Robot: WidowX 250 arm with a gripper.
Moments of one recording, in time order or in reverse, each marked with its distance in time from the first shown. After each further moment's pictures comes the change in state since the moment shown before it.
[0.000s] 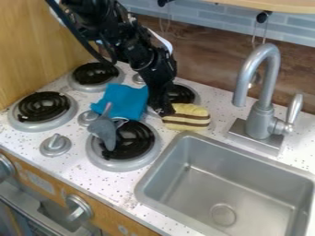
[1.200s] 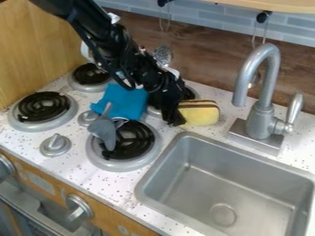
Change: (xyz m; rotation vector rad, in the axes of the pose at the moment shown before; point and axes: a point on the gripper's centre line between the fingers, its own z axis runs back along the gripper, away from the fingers) arm 0.014 0.005 -0.075 -0.009 -0.094 -0.060
